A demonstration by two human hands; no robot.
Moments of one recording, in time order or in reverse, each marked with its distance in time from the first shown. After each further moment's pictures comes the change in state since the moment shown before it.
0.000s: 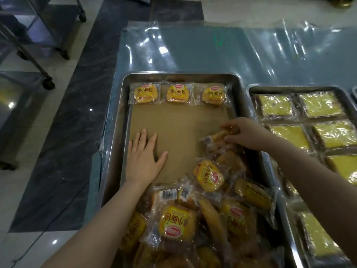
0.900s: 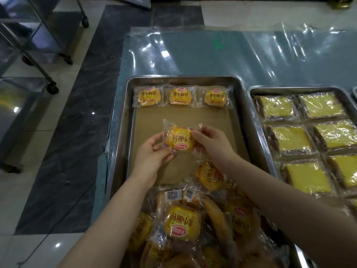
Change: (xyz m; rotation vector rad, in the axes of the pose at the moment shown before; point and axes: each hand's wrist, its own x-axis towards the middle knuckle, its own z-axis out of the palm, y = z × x) left_hand -0.010 0.038 -0.051 -1.439 -0.175 -0.431; right_hand -0.006 -0.086 0.070 1.027 0.146 0.192
